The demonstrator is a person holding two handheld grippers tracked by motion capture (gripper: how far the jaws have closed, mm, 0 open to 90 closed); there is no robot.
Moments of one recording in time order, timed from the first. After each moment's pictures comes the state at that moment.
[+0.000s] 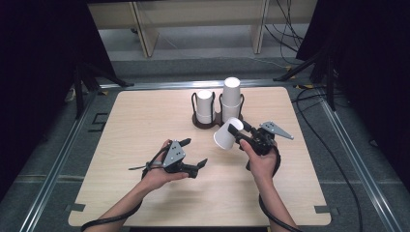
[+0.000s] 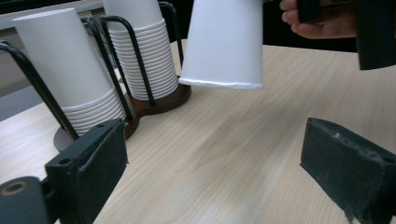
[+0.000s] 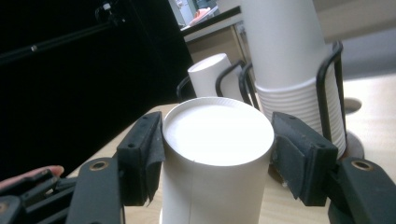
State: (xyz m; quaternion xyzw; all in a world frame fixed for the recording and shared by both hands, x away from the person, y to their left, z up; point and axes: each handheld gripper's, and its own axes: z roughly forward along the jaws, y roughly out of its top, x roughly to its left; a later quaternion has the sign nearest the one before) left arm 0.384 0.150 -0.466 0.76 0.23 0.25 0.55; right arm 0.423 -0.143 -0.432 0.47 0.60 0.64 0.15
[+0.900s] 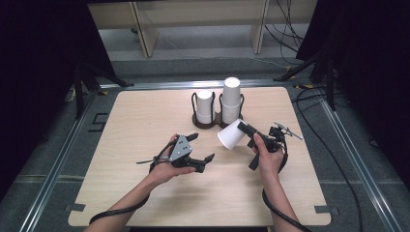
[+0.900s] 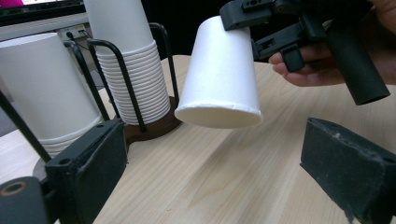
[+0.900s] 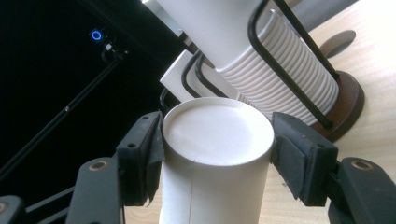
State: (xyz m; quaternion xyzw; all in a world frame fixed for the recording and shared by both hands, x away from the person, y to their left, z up) left arm 0.400 0.131 -0.459 0.75 0.22 0.24 0.58; right arm 0.443 -0.177 -0.460 0.57 0.49 0.66 -0.03
